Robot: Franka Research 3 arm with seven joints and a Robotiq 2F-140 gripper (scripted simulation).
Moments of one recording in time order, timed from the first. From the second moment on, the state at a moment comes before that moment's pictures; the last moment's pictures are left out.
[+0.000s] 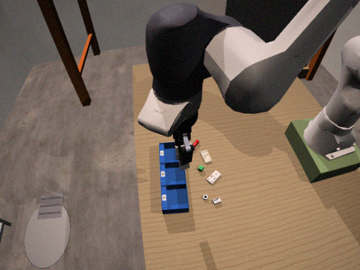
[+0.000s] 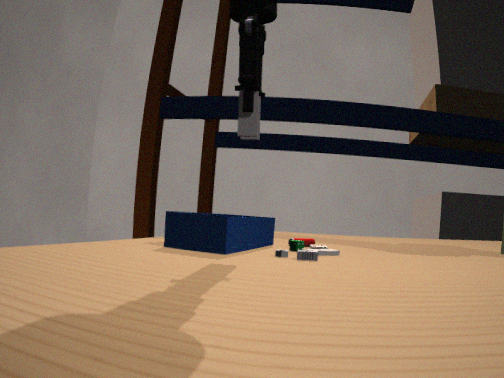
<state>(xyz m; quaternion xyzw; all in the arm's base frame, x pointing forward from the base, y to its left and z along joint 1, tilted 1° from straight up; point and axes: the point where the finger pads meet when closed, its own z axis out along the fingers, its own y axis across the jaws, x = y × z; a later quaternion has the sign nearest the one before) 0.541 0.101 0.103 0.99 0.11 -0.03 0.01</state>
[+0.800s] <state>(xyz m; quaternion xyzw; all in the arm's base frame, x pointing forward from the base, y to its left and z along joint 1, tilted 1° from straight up) 0.481 -0.050 0.029 0.98 0.21 -0.05 0.02</state>
